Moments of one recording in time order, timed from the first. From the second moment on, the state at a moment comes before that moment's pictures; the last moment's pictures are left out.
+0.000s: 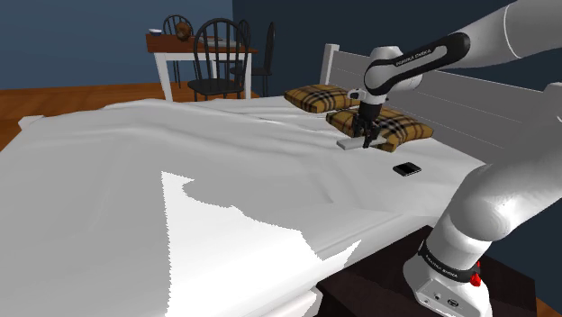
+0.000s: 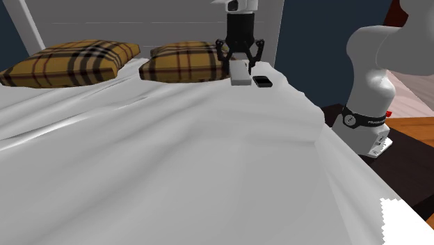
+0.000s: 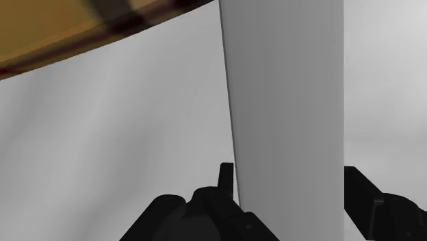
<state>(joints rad) -0.08 -0.34 -0.36 -2.44 -0.14 2.10 -1.41</state>
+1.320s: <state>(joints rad) -0.37 -0.56 -0.68 -2.54 -0.39 2.03 -1.83</state>
